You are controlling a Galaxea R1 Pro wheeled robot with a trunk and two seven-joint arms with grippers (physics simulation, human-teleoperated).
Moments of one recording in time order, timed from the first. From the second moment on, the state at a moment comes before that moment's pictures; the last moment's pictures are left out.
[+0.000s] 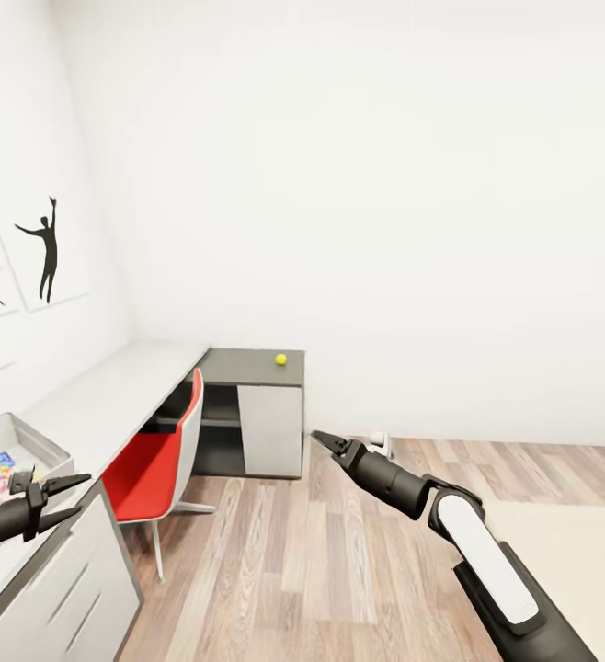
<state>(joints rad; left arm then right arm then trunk) -0.81 0.69 -0.46 -0.12 1.01 0.72 -1.20 -0.39 -0.13 0.33 -1.54 -1.34 0.59 -0.08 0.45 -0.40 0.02</state>
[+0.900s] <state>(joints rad) -0.81 0.59 -0.50 -0.19 1.01 0.70 -0.82 -0.39 -0.07 0.34 -1.53 -1.20 0.60 -0.10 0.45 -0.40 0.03</state>
